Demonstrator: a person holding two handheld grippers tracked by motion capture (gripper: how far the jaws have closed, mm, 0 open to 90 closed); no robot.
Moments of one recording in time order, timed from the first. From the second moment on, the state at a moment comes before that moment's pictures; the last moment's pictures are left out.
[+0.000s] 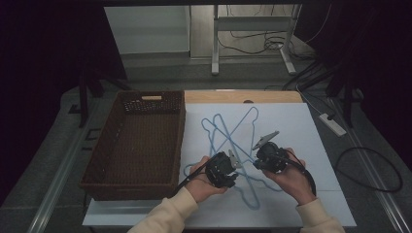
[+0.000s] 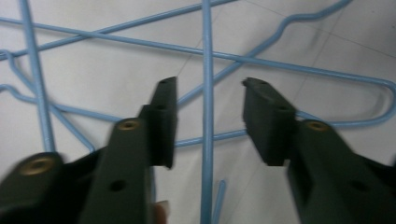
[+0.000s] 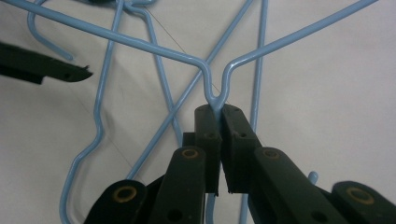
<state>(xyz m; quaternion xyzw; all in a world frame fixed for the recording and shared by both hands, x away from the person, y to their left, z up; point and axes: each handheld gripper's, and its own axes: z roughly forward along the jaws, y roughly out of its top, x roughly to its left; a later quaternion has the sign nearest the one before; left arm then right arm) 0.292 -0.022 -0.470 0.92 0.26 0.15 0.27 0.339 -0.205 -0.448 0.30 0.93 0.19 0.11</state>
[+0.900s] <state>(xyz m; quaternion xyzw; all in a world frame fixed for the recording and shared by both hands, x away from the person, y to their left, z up) 0.296 -0.020 -0.463 0.92 0.26 0.15 0.27 0.337 -0.207 -0.443 0.29 0.92 0.21 0.12</state>
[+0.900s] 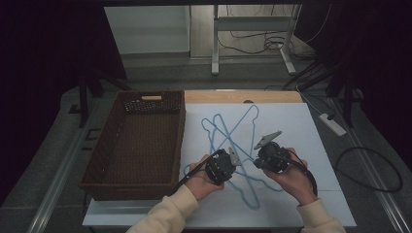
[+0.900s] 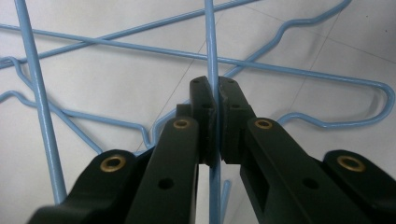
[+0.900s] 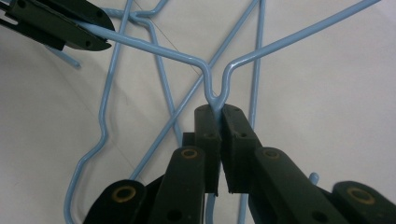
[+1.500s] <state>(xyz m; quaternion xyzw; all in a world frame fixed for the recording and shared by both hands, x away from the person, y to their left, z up) 0.298 -0.025 -0.470 0.92 0.26 0.15 0.25 0.338 -0.213 -0.444 0.30 0.92 0.22 0.12</state>
